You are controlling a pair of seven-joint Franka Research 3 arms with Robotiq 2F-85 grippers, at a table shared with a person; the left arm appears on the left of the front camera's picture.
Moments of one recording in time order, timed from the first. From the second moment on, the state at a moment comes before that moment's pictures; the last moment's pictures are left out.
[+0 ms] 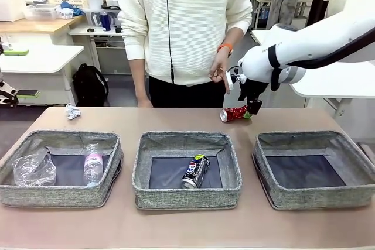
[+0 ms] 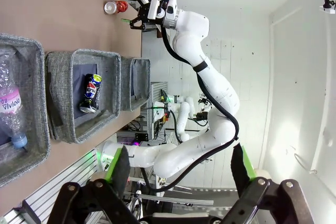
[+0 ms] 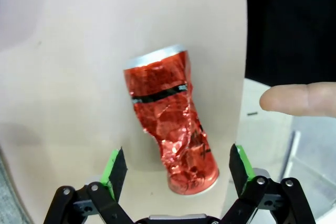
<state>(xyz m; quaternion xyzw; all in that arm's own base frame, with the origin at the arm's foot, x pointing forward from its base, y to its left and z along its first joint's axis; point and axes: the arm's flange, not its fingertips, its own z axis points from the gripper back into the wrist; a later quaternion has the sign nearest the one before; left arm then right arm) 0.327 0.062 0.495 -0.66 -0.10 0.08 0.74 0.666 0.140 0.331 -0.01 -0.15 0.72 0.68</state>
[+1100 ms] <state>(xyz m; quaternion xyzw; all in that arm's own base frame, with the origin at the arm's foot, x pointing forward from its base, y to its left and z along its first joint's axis) 0.327 0.062 0.495 -0.66 -0.10 0.08 0.74 0.684 0.140 0.304 0.04 -0.11 0.73 0.68</state>
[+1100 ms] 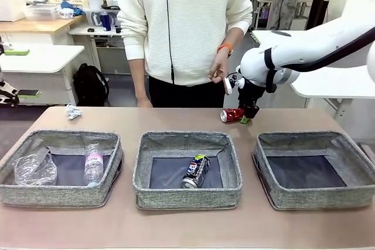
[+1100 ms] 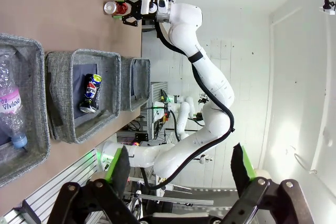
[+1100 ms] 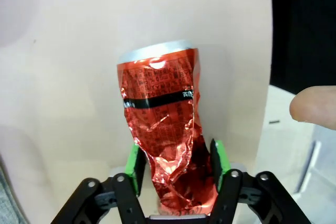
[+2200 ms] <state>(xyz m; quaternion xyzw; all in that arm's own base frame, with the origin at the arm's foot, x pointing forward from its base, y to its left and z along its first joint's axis) 0.327 0.062 0.495 -0.66 -0.10 0.08 0.74 0.669 0.140 0.324 0.07 -0.06 0.72 0.69</state>
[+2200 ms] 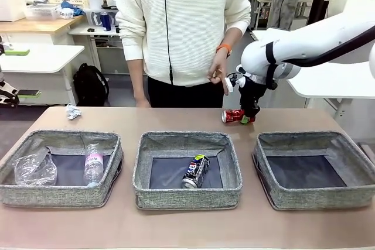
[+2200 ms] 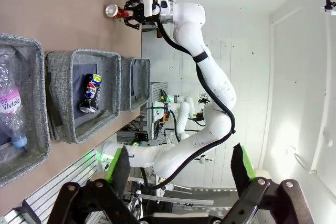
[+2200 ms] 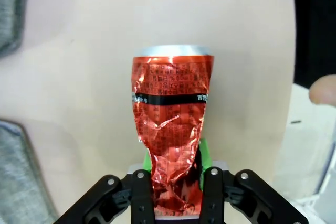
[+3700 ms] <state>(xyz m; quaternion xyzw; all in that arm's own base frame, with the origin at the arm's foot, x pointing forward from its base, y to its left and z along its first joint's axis) 0.327 0.062 0.495 -0.66 -0.10 0.08 0.74 0.440 0.209 0.564 -0.03 -0.03 0.44 0.90</state>
